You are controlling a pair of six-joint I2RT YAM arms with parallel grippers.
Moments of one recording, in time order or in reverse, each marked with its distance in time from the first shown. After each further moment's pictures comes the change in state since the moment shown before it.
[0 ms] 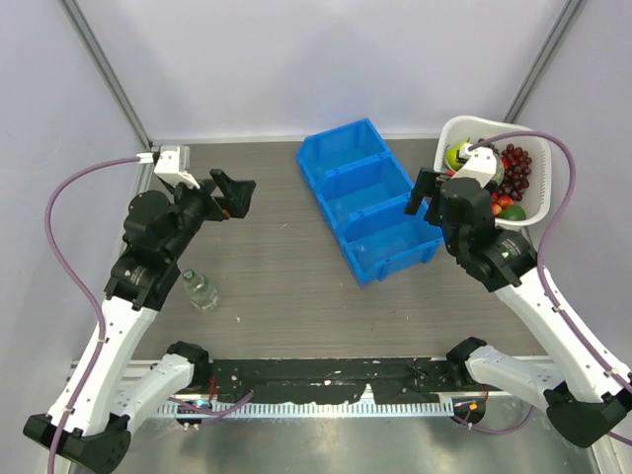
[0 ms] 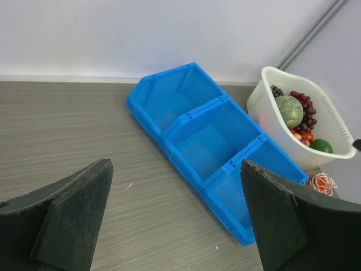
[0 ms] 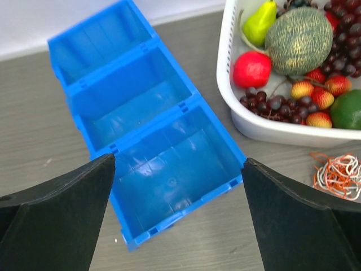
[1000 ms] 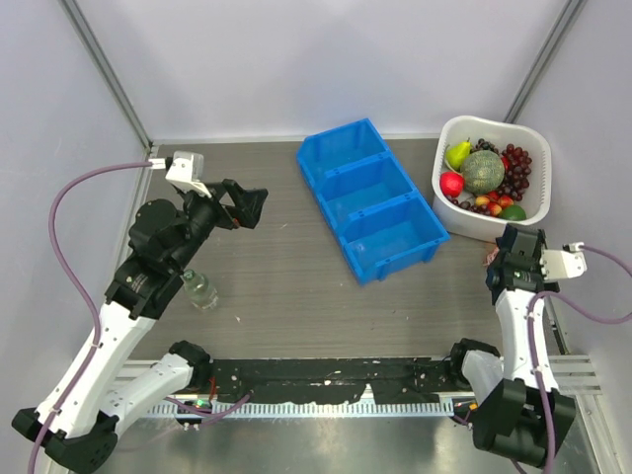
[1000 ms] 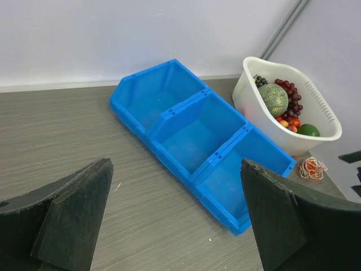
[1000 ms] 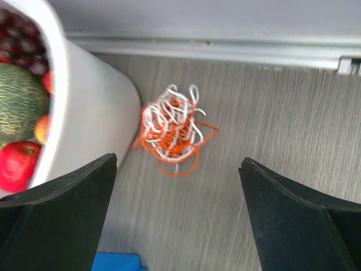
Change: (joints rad) left arm -0.159 -0.029 -0.001 0.003 -0.076 0.048; right arm -0.814 -0.098 -0.571 0.140 0.061 0.597
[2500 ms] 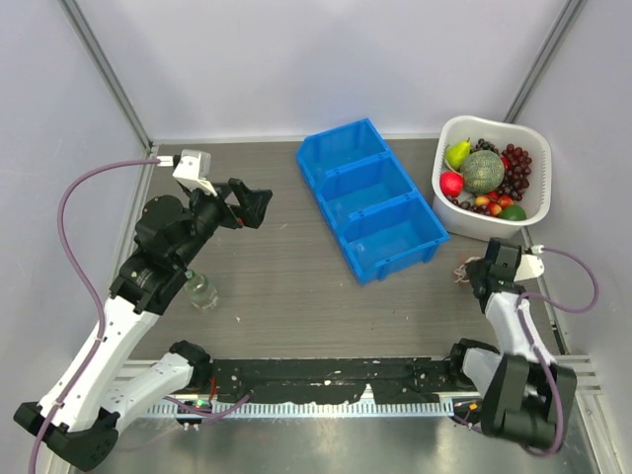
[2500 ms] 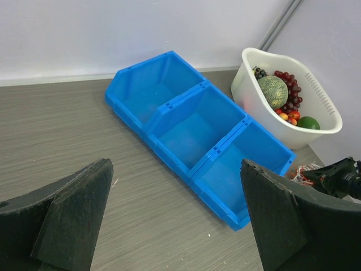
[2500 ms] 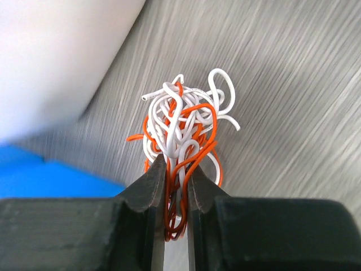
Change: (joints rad) left arm -0.003 0.025 -0.001 0.000 0.015 -0.001; right arm -0.079 0.183 -0.251 0.386 -0.474 -0.051
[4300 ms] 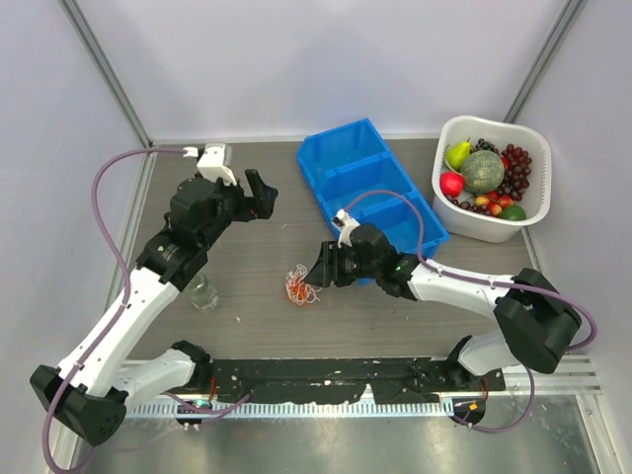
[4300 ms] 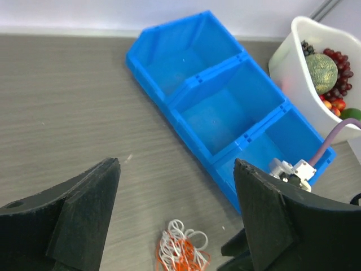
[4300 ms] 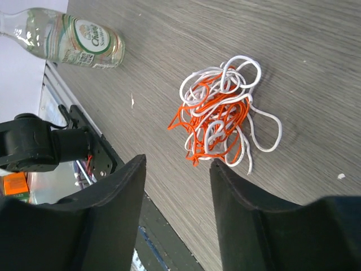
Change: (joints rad) left arm 0.000 0.150 0.002 -0.011 -0.092 -0.032; right arm 1.163 0.357 0.343 0.234 -0.486 -0.235
